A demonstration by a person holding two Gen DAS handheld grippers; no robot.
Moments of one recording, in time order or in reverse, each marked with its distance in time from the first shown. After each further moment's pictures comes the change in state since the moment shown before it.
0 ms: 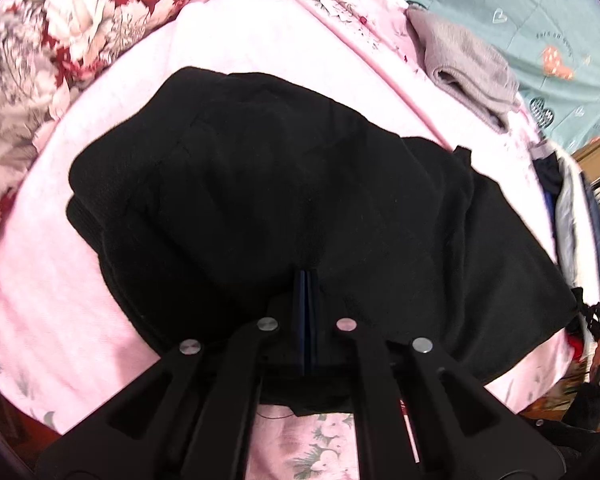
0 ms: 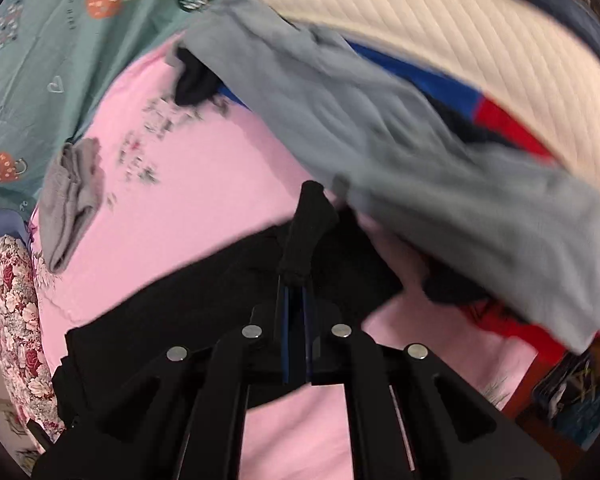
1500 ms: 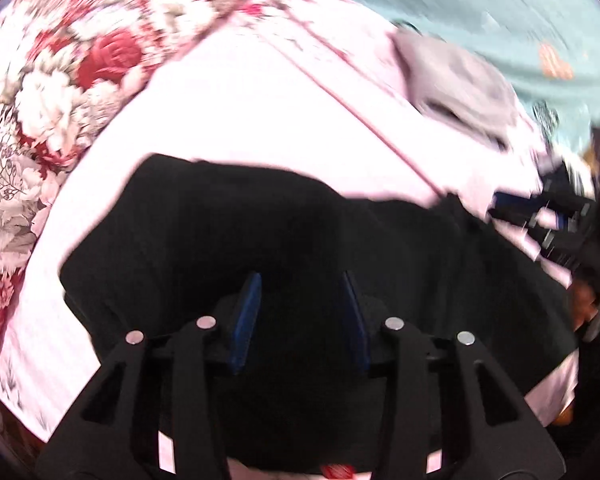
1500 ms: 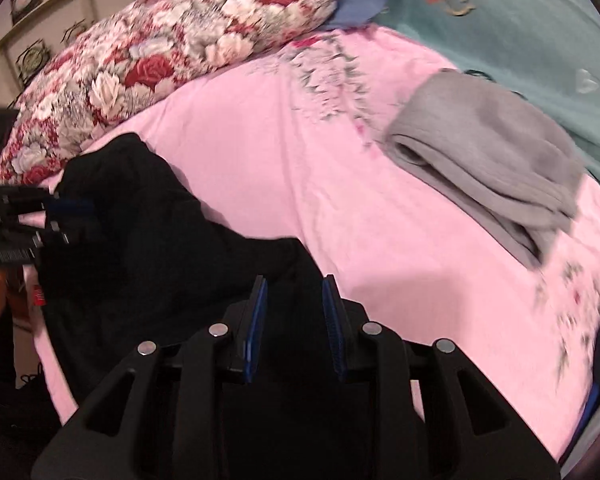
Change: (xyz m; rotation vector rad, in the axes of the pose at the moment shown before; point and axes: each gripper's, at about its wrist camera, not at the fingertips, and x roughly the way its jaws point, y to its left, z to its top) left arm -0.001 -0.030 0.043 0.026 -0.107 0.054; right arm 0.121 0.432 -0.147 -1.405 0.050 0.328
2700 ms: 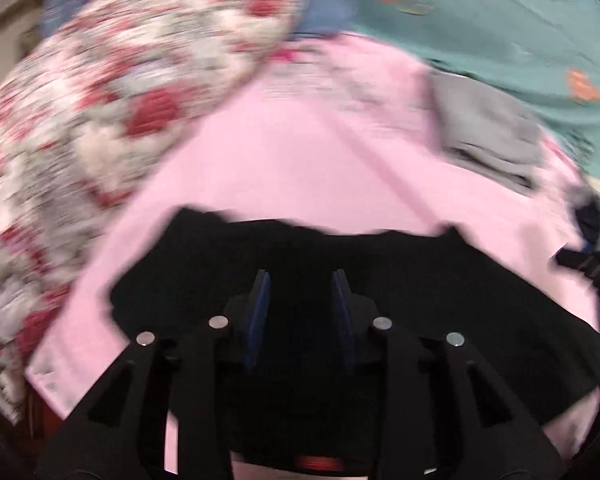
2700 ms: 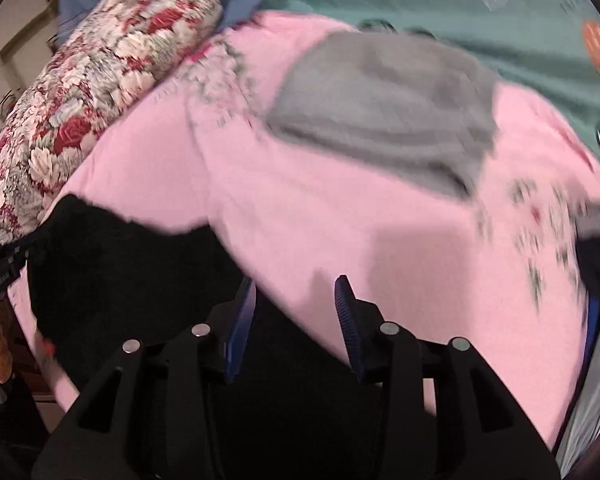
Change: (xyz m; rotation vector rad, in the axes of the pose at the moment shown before) left arm -0.026 -0.056 0.008 0.037 -0.101 0.127; right arm -0.050 -0.046 -0.033 0.355 0.058 -0.096
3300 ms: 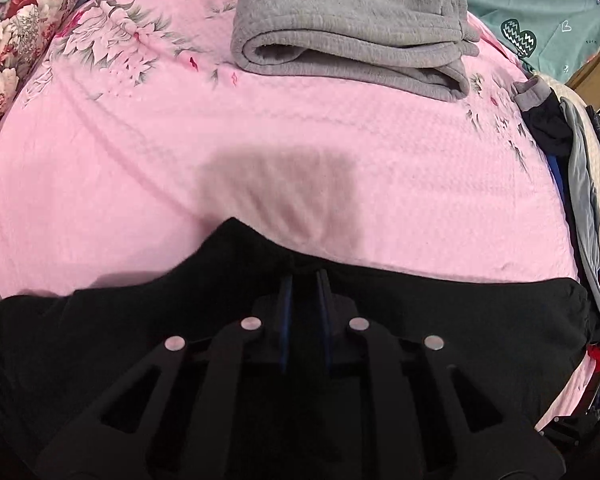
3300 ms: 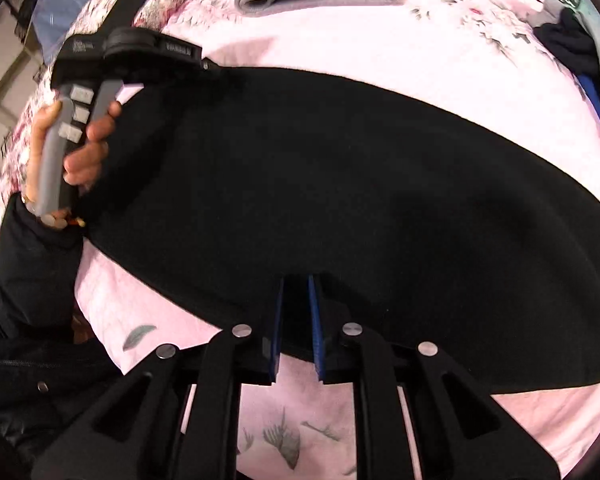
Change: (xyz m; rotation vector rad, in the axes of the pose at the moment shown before) left arm 0.133 -0.147 0.035 0.220 0.259 -0.179; right arm -0.023 -0.009 -0.191 0.223 0.077 0.114
